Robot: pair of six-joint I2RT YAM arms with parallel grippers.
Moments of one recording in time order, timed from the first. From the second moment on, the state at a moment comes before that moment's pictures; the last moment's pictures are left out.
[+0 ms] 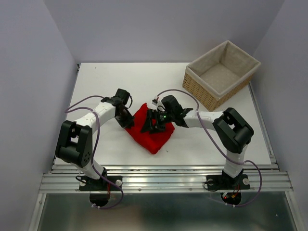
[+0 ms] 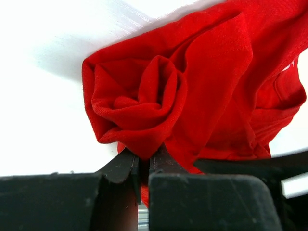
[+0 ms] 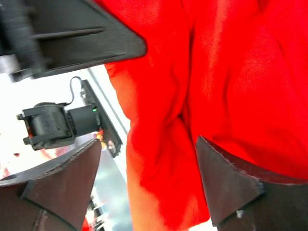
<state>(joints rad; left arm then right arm) -0.36 1.57 1.03 -0.74 0.05 -0.96 0.74 1.90 1.09 0.12 -0.68 0.78</state>
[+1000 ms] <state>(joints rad) -0.36 1.59 1.03 -0.73 0.05 -0.96 1.19 1.72 1.14 -0.35 0.20 0.37</state>
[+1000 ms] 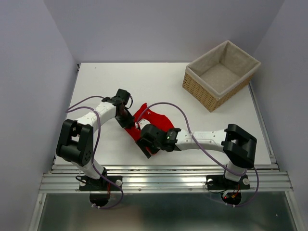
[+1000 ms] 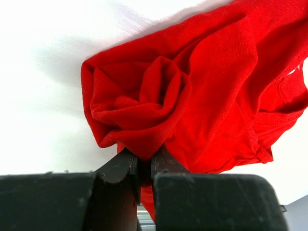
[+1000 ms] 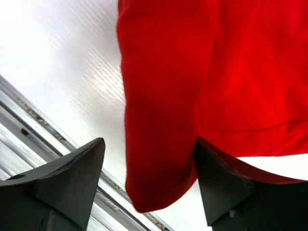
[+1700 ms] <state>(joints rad) -0.36 1.59 1.03 -0.72 0.05 -0.96 1.18 1.78 1.14 -0.34 0.19 0.40</state>
